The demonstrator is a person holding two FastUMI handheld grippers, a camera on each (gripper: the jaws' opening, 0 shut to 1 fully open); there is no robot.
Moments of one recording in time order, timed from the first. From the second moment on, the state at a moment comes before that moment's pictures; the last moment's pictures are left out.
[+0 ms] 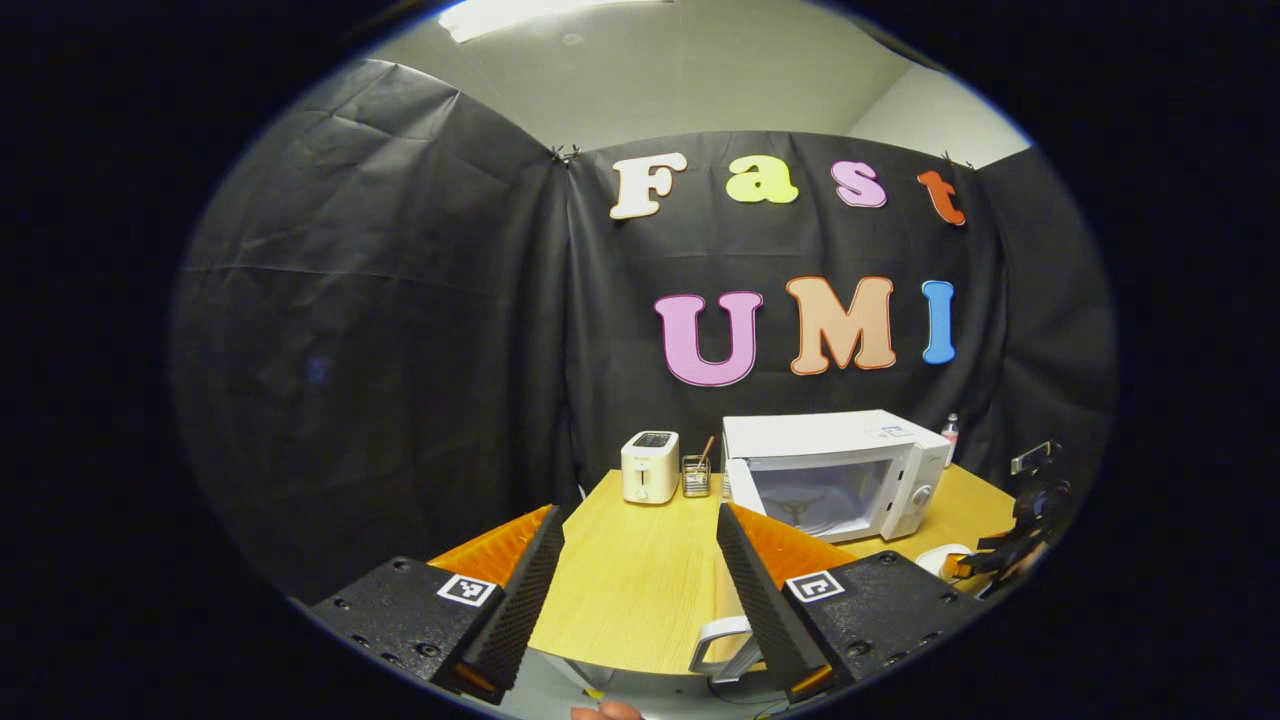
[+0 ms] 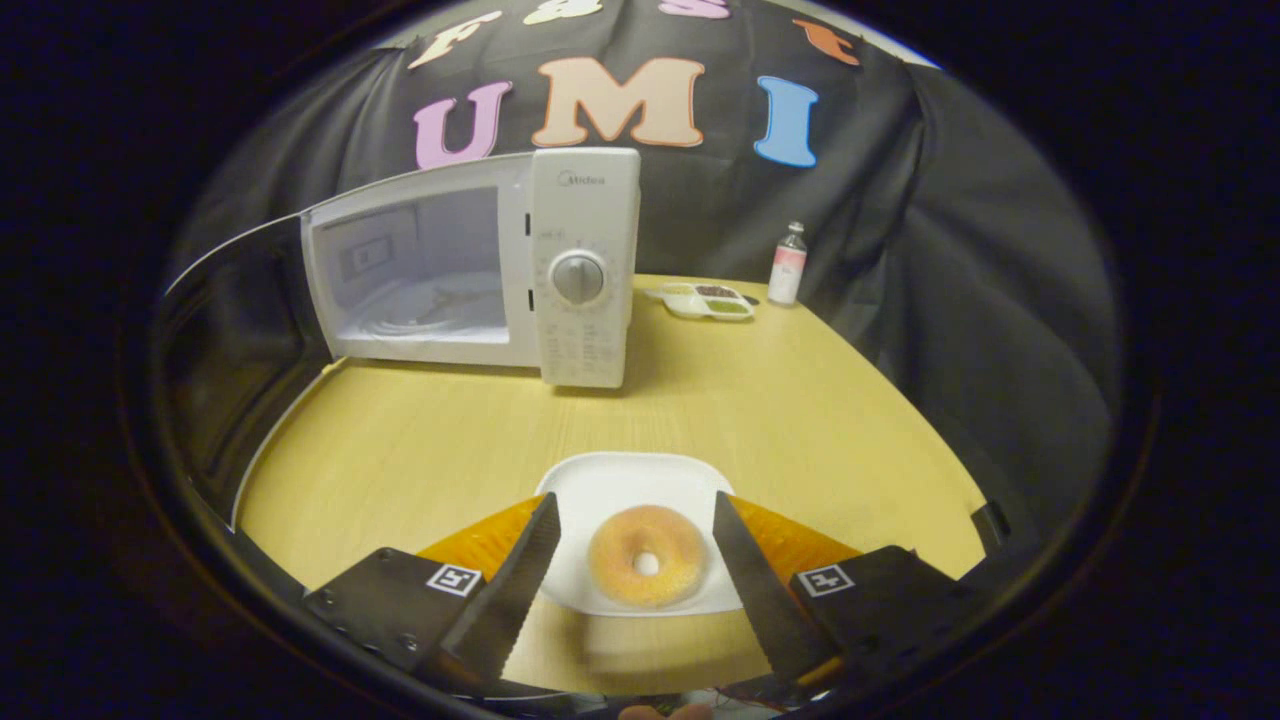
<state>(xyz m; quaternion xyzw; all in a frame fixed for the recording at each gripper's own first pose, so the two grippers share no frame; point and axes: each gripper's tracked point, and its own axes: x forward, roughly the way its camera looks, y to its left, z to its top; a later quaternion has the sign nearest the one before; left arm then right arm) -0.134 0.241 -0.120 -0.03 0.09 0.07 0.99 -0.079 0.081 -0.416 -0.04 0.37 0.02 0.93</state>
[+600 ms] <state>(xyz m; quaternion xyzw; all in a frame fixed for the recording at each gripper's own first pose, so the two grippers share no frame) -0.132 0.233 -0.114 -0.03 0.08 0.06 0.99 -0.095 0.081 -0.459 -0.02 0.42 0.00 0.91</state>
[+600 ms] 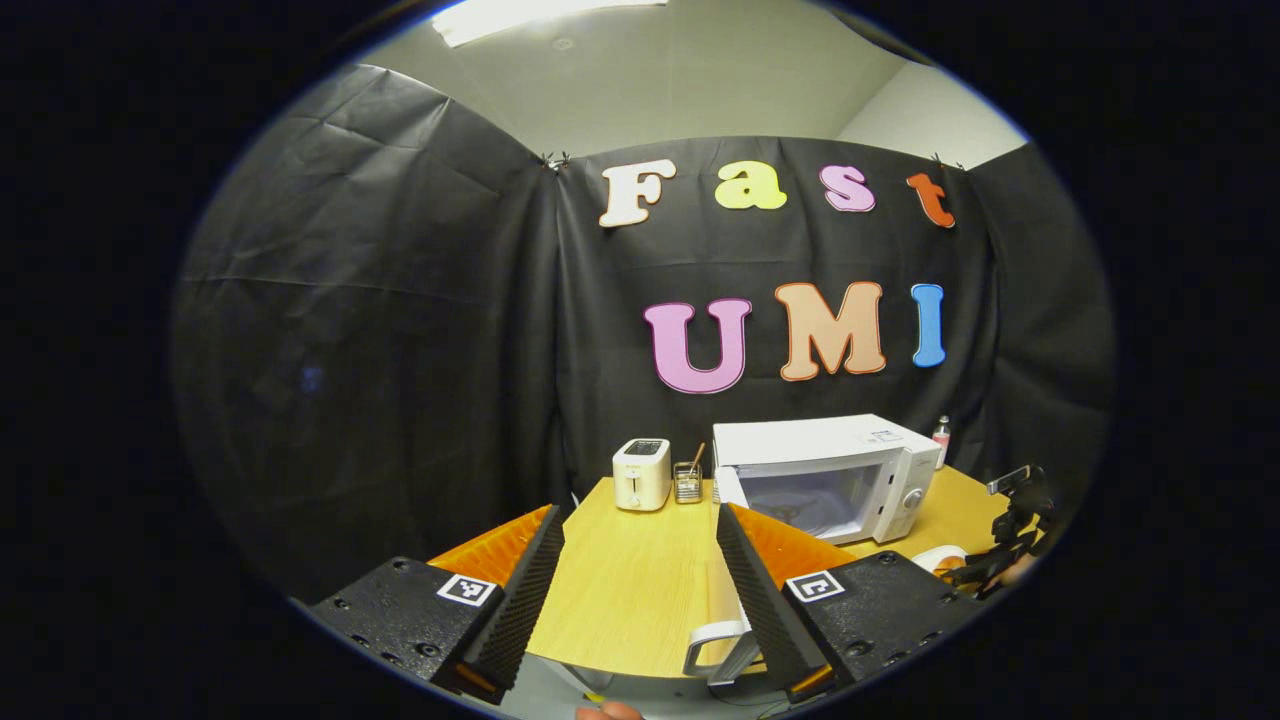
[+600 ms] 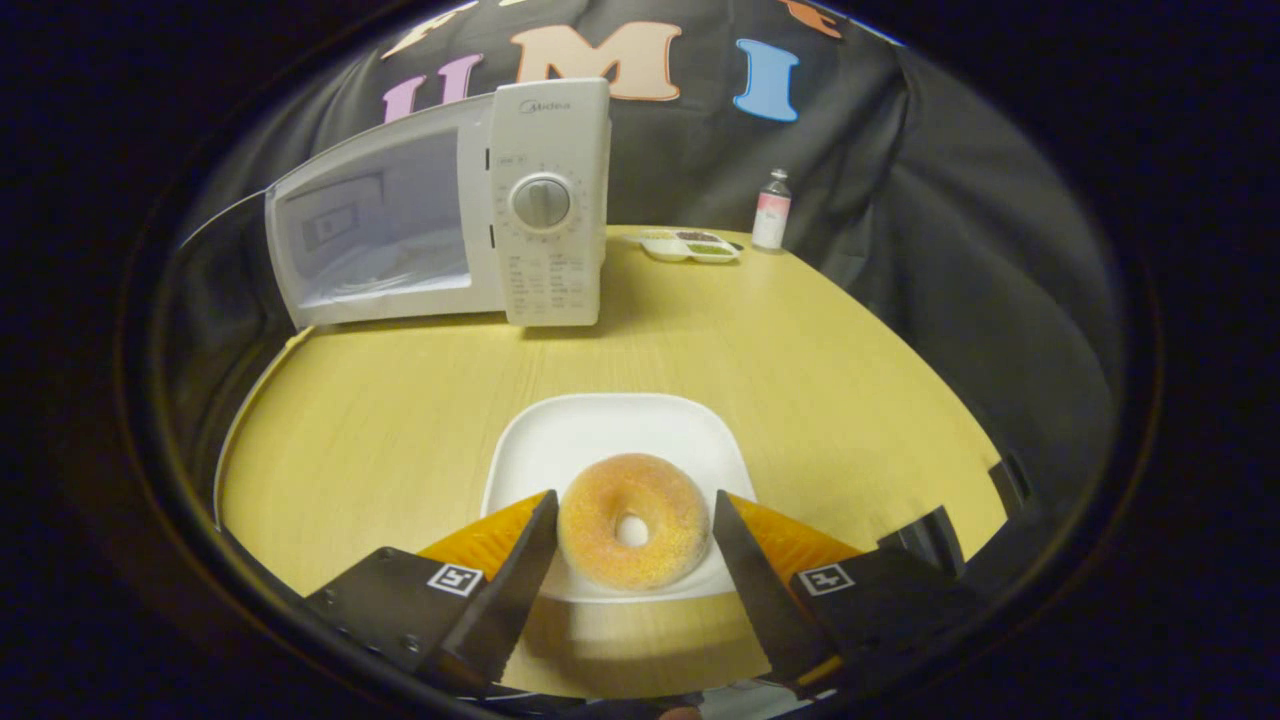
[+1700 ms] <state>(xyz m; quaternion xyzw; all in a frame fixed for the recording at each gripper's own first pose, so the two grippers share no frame) -0.130 0.225 -0.104 -0.07 0.04 0.06 1.00 -0.033 0.179 -0.383 0.15 0.39 0.05 0.90</state>
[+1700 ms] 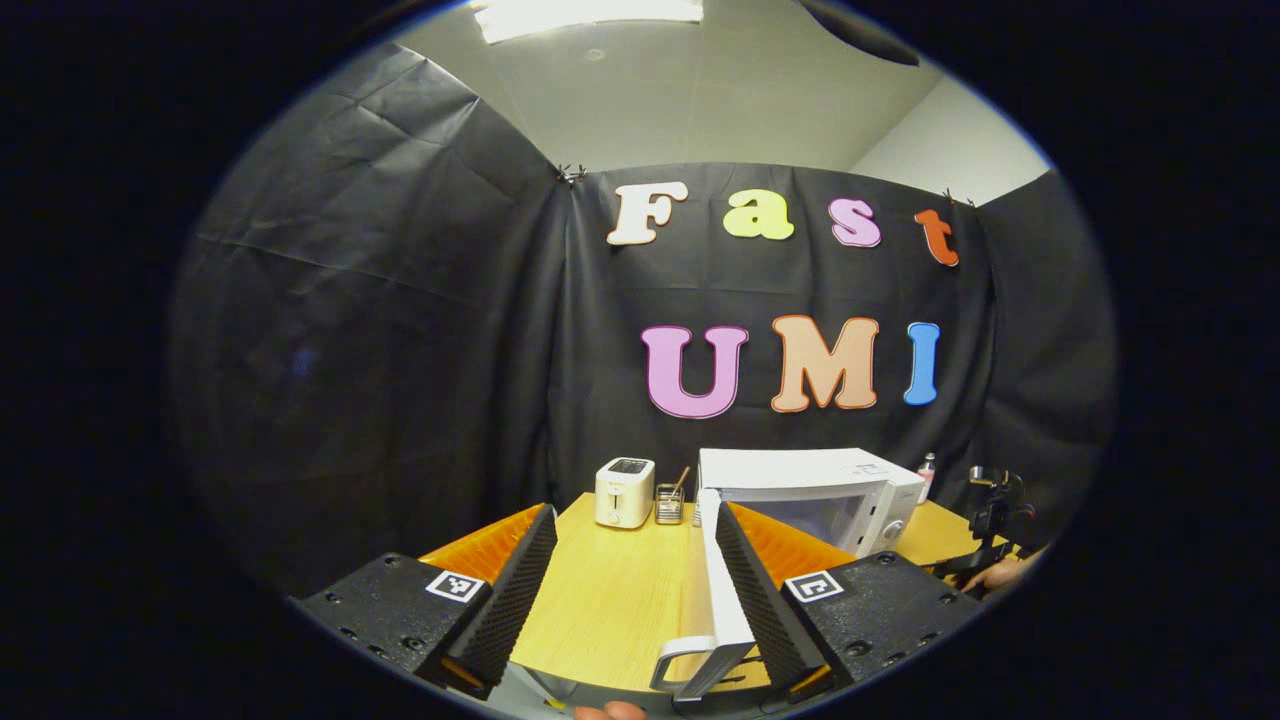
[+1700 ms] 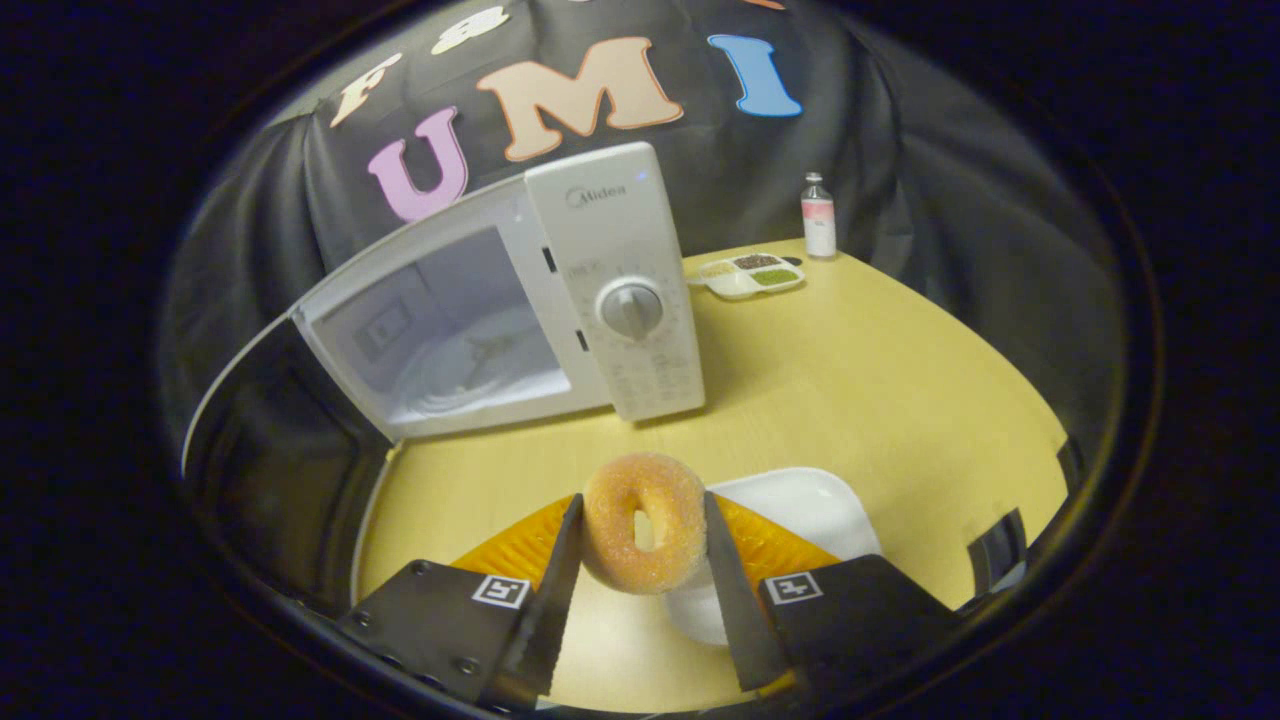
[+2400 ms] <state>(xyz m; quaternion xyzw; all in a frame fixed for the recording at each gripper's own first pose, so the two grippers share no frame) -0.150 0.223 -0.116 -0.06 0.07 0.08 0.99 0.050 0.325 -0.351 0.31 0.35 0.06 0.88</state>
